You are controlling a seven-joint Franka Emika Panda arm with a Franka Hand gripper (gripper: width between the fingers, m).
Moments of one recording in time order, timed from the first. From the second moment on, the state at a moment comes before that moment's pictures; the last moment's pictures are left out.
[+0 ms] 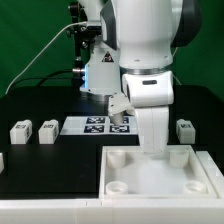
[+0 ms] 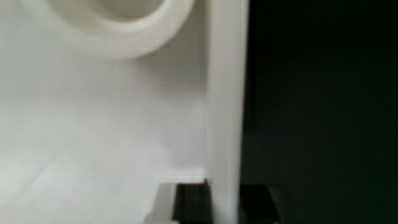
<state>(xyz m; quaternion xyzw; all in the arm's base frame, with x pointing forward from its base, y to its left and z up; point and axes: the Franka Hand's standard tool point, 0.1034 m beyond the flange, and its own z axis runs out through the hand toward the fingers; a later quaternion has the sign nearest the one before) 0.497 0.071 0.021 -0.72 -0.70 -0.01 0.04</state>
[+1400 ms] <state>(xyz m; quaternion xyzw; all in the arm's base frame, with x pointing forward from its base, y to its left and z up) 0.496 0.069 0.016 -0.72 -0.69 0.00 0.05</state>
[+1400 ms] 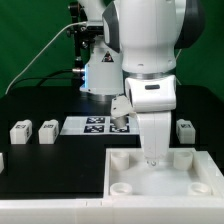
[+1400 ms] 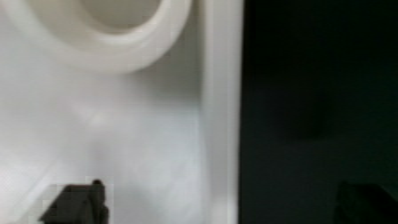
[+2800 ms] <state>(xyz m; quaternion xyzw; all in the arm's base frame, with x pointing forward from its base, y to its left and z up) 0.465 0.154 0.065 -0.96 -0.29 0.00 0.04</state>
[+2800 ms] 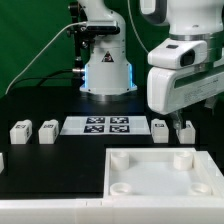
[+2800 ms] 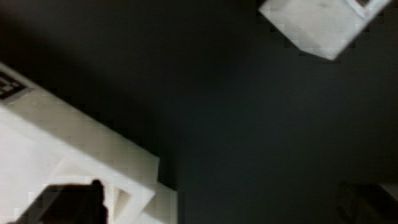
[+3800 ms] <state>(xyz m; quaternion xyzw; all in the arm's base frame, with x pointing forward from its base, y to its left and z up) 0.428 0.166 0.045 -0.99 0.00 0.14 0.04</state>
